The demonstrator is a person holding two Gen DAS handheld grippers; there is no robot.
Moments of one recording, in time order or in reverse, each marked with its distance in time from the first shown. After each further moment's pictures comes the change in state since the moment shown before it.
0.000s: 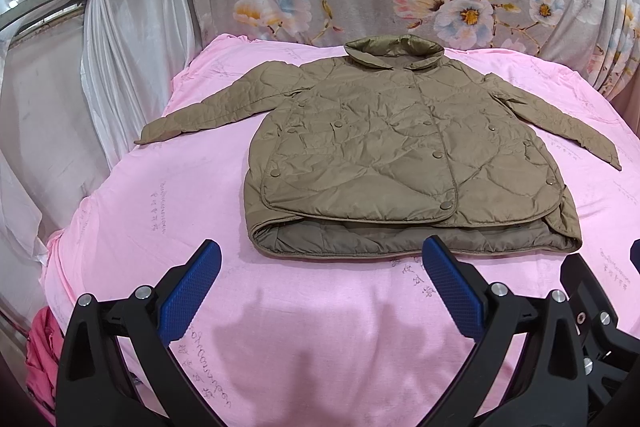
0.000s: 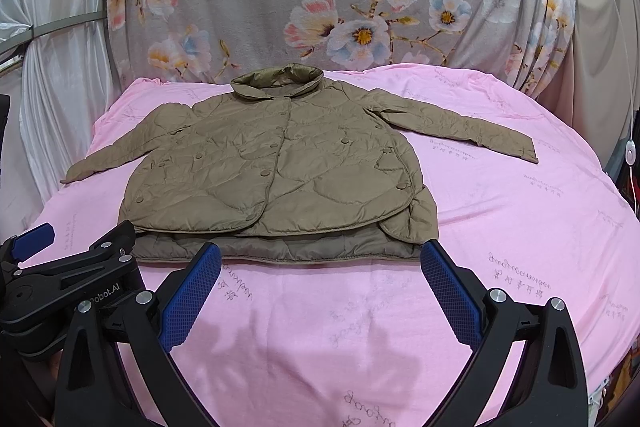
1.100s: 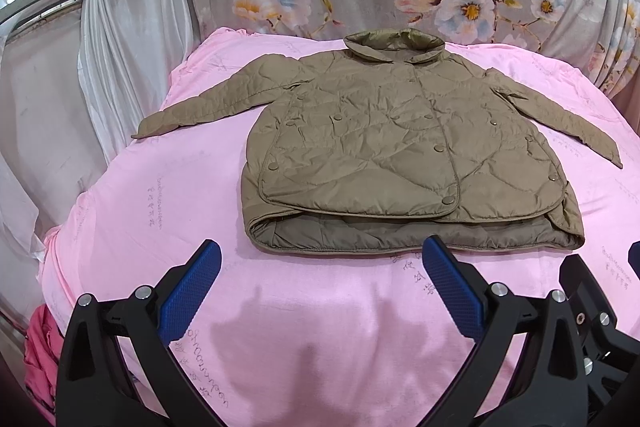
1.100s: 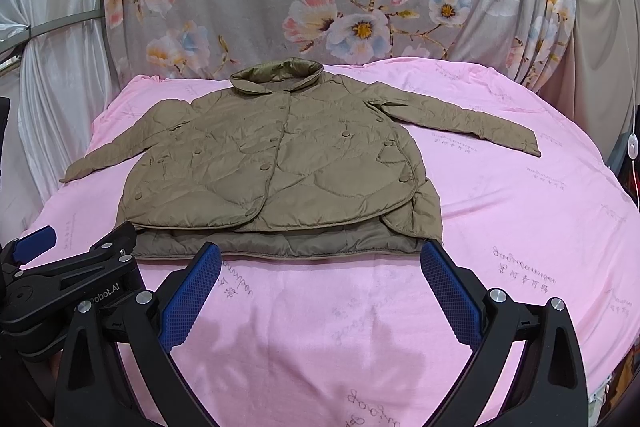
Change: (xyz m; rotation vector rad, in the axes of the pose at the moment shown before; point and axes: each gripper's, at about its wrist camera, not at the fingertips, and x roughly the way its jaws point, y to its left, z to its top) left arm 0.004 -0.001 -0.006 -0.001 0.007 0.000; right arm 0.006 0.002 -0.006 0.004 0.010 0.001
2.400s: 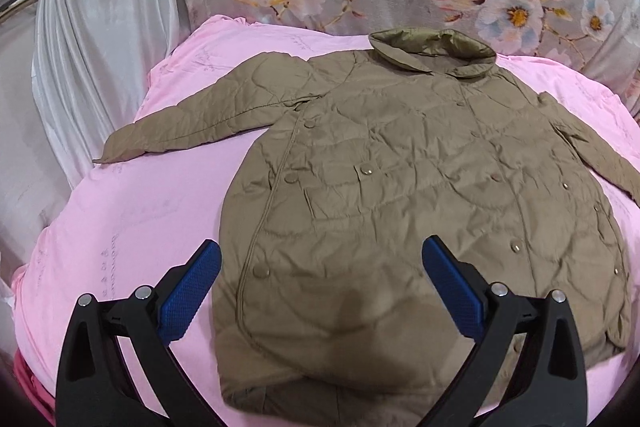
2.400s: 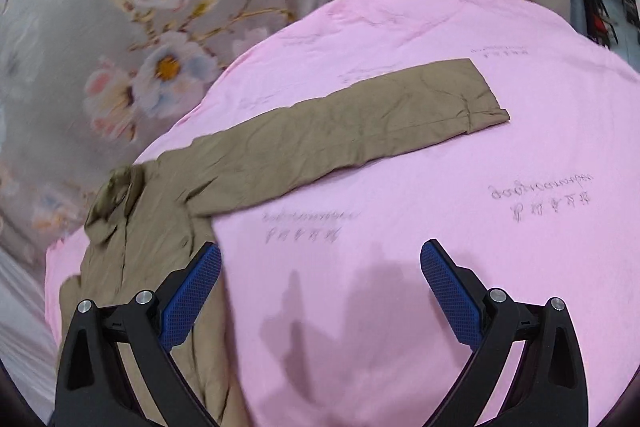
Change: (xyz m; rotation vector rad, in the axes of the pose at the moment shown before) left arm 0.143 0.020 0.089 -0.059 0.059 0.010; right arm 0.220 -0.300 0.097 0.627 0.086 -0.074
